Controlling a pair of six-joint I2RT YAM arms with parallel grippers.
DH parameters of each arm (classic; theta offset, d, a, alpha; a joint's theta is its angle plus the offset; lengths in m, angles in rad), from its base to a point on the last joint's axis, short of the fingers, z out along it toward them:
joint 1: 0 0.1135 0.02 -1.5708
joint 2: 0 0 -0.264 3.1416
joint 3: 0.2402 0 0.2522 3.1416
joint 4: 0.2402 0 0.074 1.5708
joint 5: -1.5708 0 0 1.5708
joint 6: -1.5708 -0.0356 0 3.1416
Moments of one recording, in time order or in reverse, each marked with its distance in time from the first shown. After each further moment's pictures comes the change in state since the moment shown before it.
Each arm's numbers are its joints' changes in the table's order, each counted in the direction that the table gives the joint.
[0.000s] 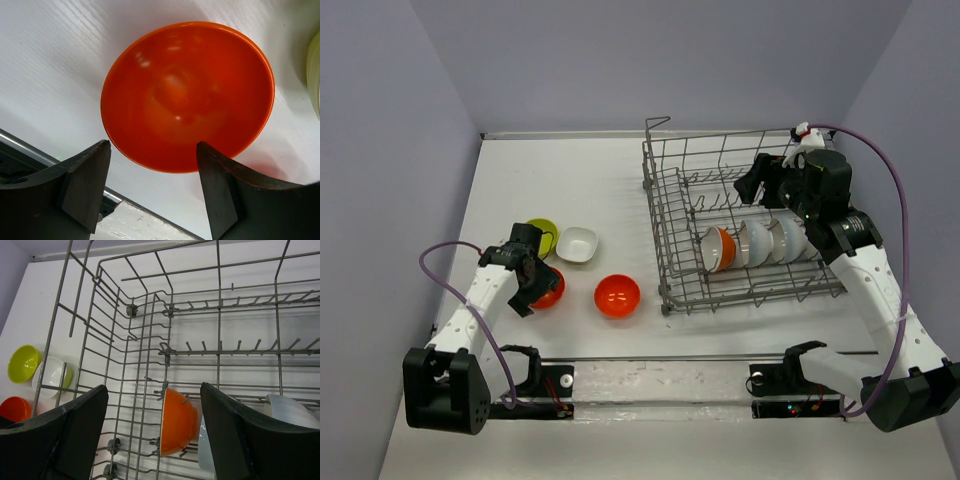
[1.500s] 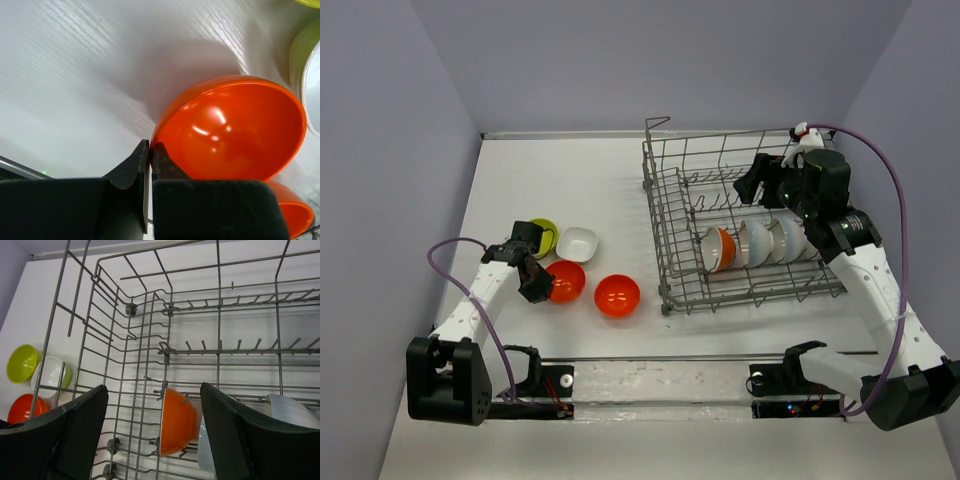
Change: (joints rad) left arm 0.004 0.047 -0.014 -0.090 -0.045 -0.044; right arm 0.000 0.007 0.000 0.000 0.000 0.001
